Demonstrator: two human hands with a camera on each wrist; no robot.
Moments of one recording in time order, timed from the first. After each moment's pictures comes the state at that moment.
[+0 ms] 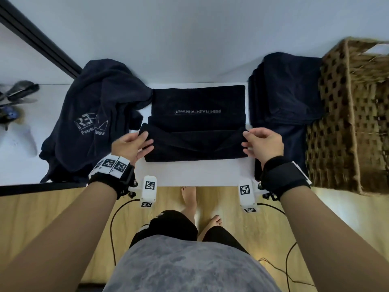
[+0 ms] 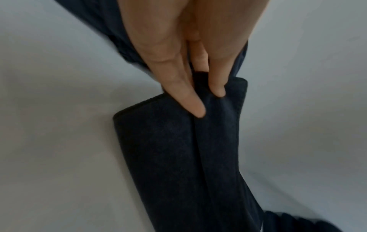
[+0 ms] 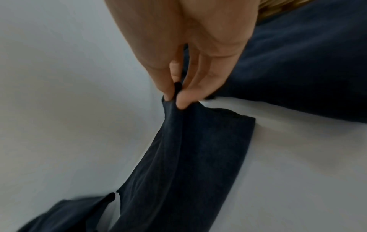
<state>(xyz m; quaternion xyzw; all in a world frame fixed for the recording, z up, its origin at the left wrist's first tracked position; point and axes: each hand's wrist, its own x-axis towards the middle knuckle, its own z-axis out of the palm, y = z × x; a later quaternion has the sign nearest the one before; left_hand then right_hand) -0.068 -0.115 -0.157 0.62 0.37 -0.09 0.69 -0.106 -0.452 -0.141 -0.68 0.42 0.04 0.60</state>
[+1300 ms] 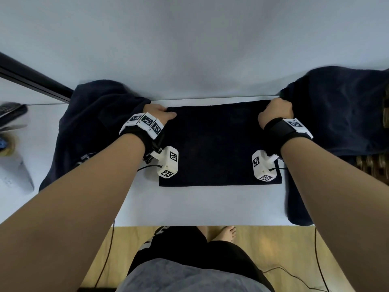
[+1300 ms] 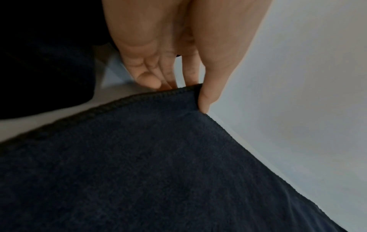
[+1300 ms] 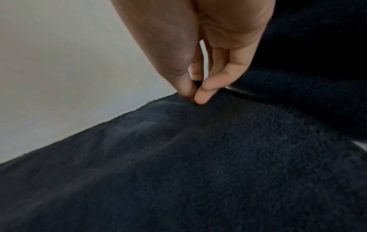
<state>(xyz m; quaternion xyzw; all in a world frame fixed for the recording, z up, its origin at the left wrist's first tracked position) 0.143 -0.142 -0.214 0.88 0.18 -0.27 0.34 0.101 -0.446 -0.209 -0.90 0.33 0.23 0.14</state>
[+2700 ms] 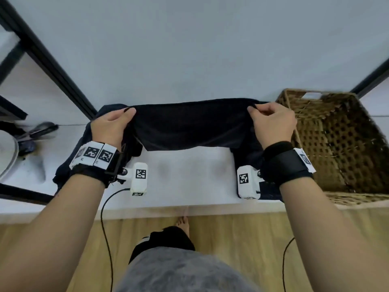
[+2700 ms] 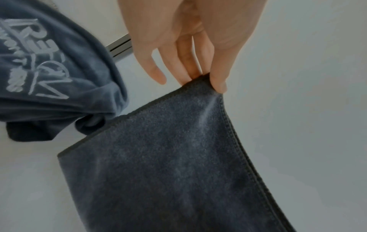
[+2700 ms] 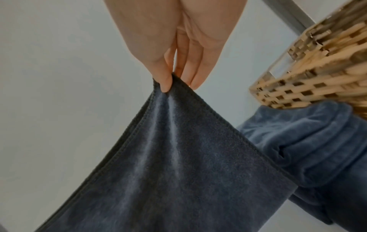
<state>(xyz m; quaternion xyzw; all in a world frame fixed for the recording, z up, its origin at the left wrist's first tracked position) -0.047 -0.138 -0.005 0.69 0.16 0.08 0.70 -0.097 -0.479 0.010 -0.83 0.24 -0.25 0.44</state>
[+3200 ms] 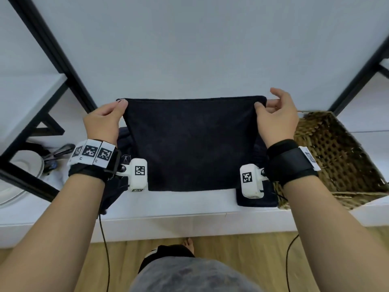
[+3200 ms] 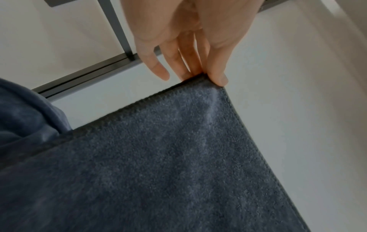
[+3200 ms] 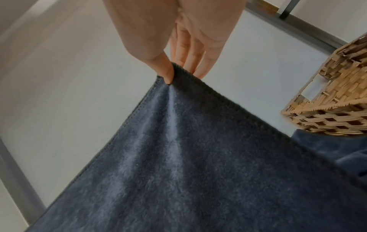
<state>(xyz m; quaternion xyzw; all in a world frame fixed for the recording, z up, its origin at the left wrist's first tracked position) -0.098 -0.135 0.097 0.68 0.08 0.22 0.69 -0.144 -0.479 0.086 -0.77 0.19 -0.34 0.51</state>
